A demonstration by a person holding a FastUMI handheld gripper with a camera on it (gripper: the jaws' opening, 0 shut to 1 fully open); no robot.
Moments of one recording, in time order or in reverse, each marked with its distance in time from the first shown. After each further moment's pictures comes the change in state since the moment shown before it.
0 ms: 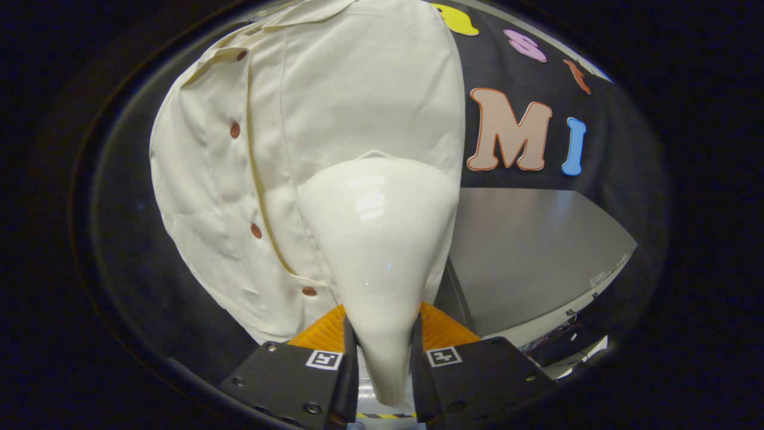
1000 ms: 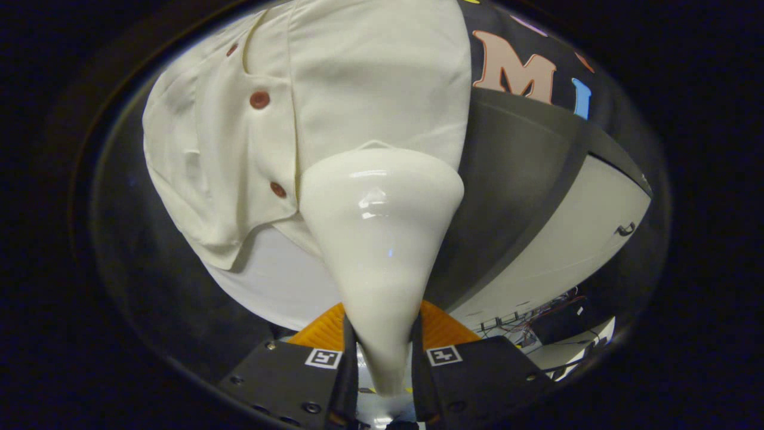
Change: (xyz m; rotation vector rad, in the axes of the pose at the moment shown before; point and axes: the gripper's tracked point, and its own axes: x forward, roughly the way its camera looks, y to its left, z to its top) arm 0.071 -0.013 -0.145 -0.025 0.232 -0.038
